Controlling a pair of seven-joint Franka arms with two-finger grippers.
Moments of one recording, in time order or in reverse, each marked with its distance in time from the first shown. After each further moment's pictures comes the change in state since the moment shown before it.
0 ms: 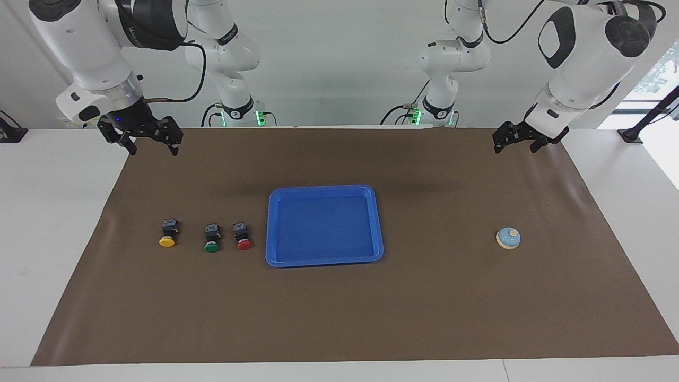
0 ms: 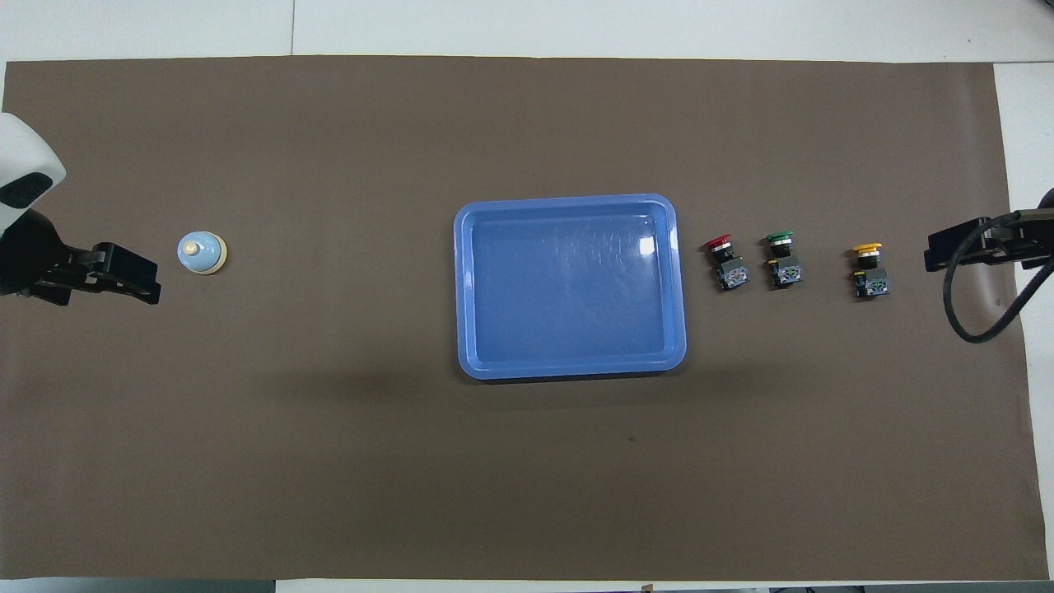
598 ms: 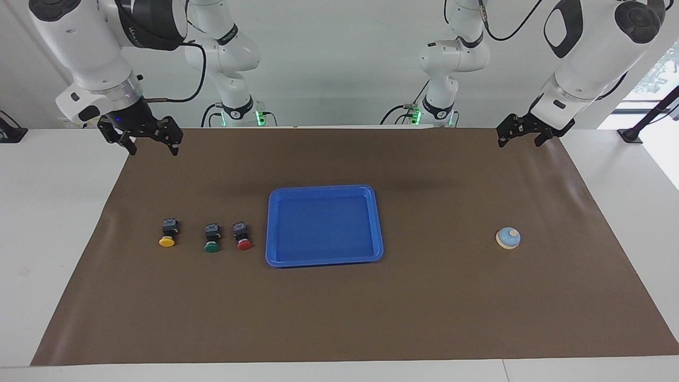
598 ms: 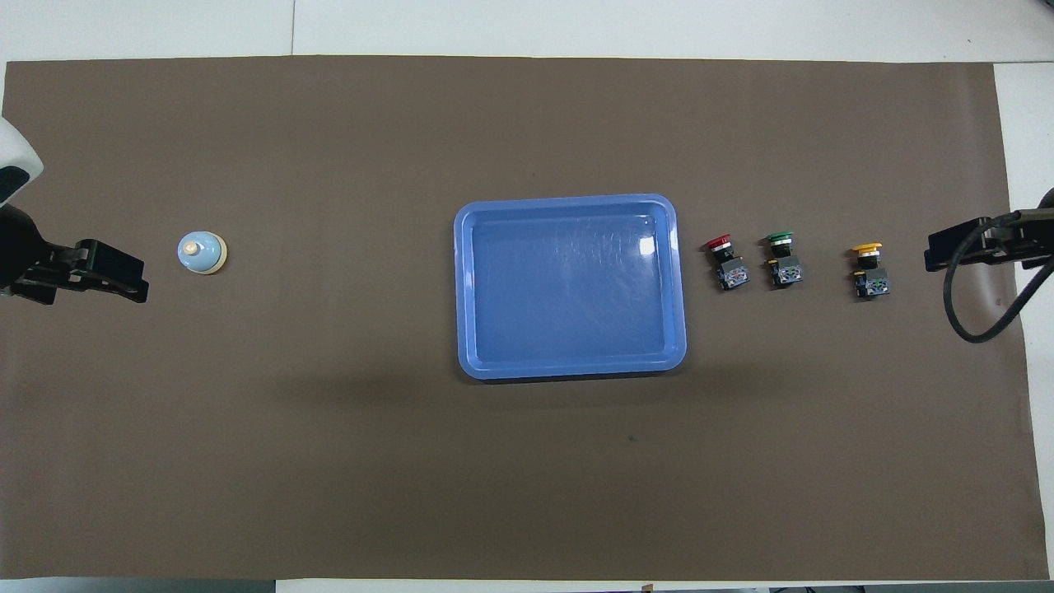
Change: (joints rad) left arm 0.002 0.000 0.002 0.020 0.000 -0.012 0.000; right arm 0.000 0.000 0.000 0.000 0.000 0.000 0.000
